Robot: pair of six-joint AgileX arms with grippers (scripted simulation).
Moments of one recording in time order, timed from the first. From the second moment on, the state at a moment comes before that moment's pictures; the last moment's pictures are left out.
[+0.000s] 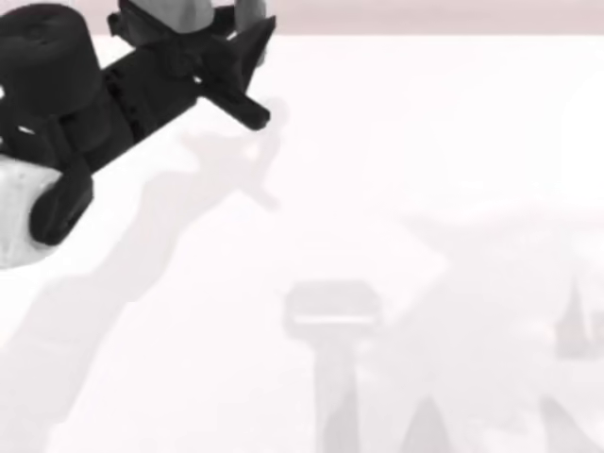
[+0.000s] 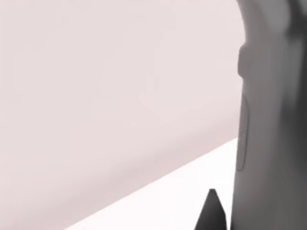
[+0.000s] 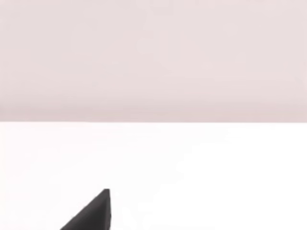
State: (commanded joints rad) left arm -0.37 1.62 0.82 0.80 0.43 0.02; right arm 0.00 0.00 0.00 0.00 0.00 0.00
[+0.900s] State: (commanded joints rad) left arm -0.63 1.57 0.75 0.86 0.15 0.02; right arm 0.00 0.00 0.00 0.00 0.00 0.00
